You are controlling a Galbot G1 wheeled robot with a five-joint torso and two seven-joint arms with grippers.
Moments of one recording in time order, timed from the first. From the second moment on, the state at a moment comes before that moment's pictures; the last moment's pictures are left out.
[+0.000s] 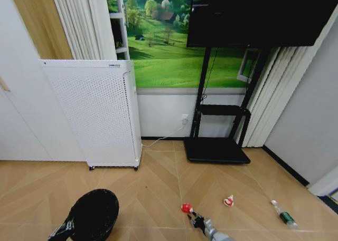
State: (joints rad) left arm 1.96 -1.00 -0.77 -1.92 -0.86 -0.15 -0.24; right arm -0.73 1.36 0.03 0.10 0.16 0.65 -0.33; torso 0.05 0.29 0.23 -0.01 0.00
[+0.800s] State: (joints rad) left arm 1.92 -0.96 -0.73 -1.90 -0.88 -0.14 -0.26; right arm -0.82 1.31 0.00 0.23 0.16 0.80 -0.28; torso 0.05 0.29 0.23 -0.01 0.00
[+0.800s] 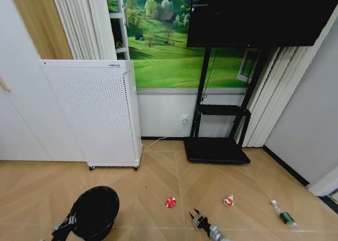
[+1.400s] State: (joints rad) left arm 1.94 -0.98 -0.77 -1.90 -0.88 -0.15 -0.27; right arm -0.73 1.36 -0.10 0.22 0.16 0.76 -0.22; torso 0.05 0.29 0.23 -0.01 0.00
